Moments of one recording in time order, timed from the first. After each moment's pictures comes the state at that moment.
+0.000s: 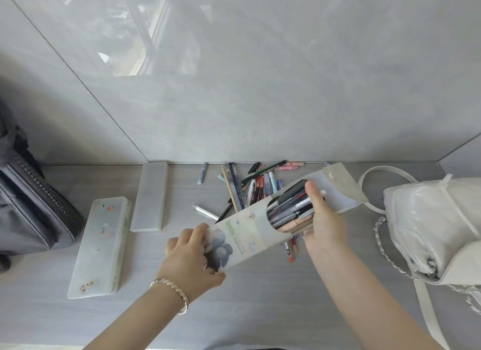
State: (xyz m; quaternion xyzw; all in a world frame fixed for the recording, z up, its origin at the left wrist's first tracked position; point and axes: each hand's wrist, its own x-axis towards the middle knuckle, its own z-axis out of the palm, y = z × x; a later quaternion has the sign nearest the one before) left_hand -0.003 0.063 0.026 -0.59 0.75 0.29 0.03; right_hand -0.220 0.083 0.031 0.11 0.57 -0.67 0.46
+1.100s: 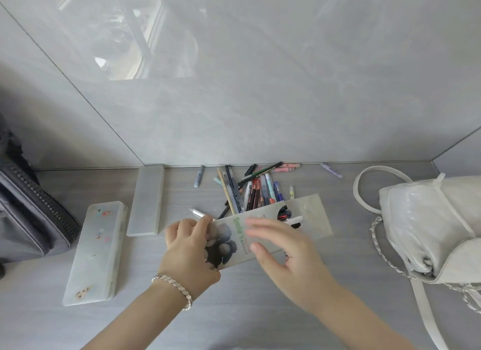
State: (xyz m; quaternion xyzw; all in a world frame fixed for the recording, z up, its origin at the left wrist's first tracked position) left_hand -0.015 0.056 0.033 -0.57 0.78 0.25 -0.03; right_hand -0.185 0.130 0.042 -0.62 0.58 -0.44 0.29
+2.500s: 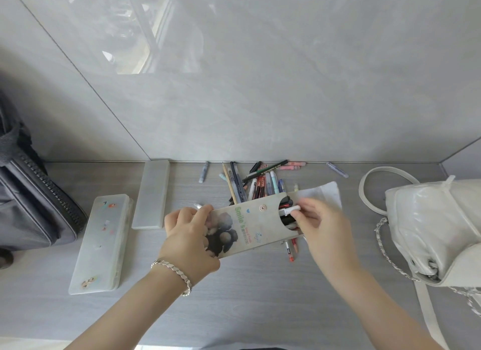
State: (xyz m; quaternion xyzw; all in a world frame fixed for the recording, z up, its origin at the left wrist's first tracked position) left_hand -0.013 0.046 0.040 -0.58 0.78 0.25 -0.04; right_hand -0.223 0.111 0.039 -0.40 0.77 -0.41 0.28
